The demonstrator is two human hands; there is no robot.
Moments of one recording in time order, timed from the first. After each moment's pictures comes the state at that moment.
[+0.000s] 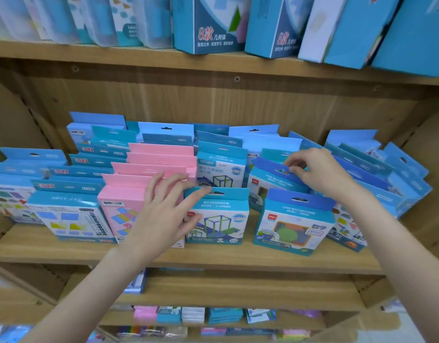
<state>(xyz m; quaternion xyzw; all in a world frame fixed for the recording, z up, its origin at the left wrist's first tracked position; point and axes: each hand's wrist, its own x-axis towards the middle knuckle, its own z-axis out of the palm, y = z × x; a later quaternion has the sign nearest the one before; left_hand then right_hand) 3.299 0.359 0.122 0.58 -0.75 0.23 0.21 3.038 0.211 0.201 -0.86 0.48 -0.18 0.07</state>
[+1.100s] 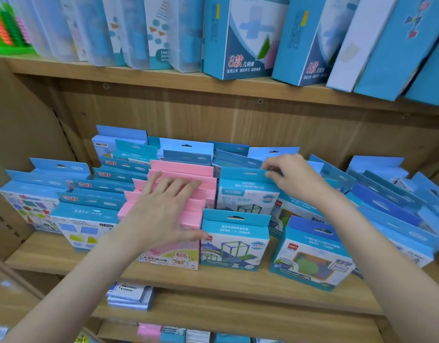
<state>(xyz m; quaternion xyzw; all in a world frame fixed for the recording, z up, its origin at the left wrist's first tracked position) 3.342 0.346 0.156 0.66 -0.73 0.17 0.10 3.117 0.200 0.216 -0.90 0.40 -0.16 0.07</state>
